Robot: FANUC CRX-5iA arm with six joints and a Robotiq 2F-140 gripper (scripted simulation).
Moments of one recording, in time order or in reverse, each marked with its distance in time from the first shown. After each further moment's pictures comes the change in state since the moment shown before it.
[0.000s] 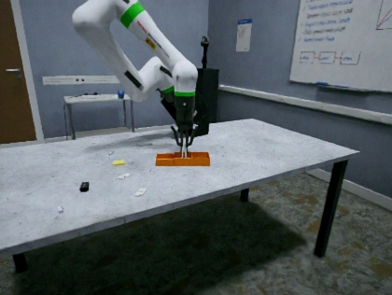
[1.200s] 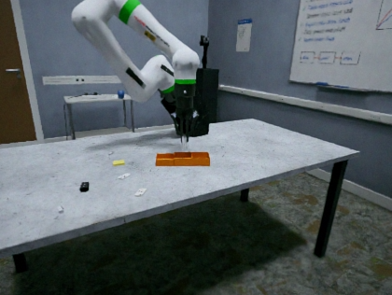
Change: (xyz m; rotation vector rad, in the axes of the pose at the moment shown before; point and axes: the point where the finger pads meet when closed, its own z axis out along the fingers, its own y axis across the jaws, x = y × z) arm 0.000 0.000 -0.052 0.000 0.000 0.000
